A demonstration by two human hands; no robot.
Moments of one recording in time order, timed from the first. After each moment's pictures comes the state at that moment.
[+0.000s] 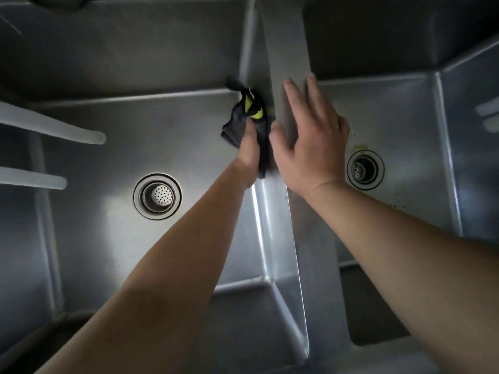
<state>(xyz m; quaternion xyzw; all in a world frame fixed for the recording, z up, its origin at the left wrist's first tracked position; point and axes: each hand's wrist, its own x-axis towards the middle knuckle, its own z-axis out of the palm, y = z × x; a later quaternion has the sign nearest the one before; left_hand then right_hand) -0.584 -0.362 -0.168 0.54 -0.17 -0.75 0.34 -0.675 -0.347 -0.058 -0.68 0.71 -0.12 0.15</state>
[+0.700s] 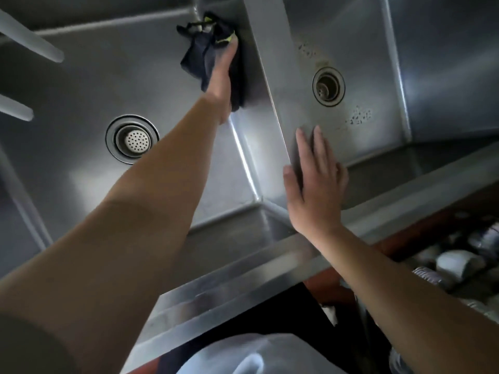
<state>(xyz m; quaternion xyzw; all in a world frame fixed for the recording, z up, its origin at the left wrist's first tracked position) -0.567 -0.333 -0.157 0.50 -0.14 -0.79 0.33 -0.671 -0.112 -0.042 -0.58 0.80 -0.01 0.13</state>
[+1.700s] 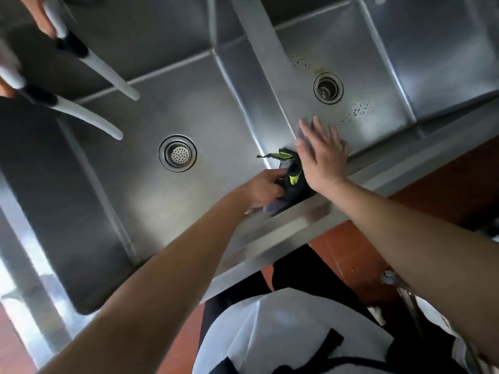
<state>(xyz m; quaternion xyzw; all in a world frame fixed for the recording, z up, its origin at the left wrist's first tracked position) -0.508 -0.138 -0.041 0.41 -0.51 -0.76 -0.02 -0.668 -0.113 -0.023 -0.53 0.82 -0.06 0.21</state>
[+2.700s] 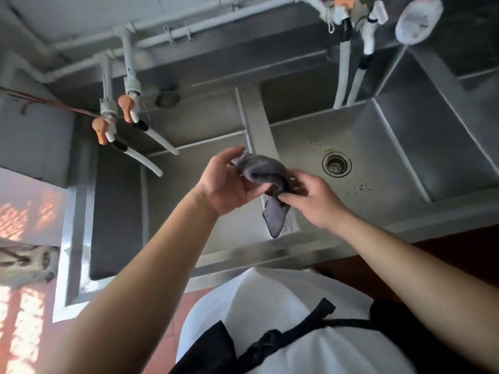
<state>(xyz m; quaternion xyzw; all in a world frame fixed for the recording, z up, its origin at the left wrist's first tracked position) -0.569 -0.149 0.159 0.50 -0.09 -0.80 0.31 -0.763 -0.103 0.109 -0.52 0.55 -0.33 0.56</state>
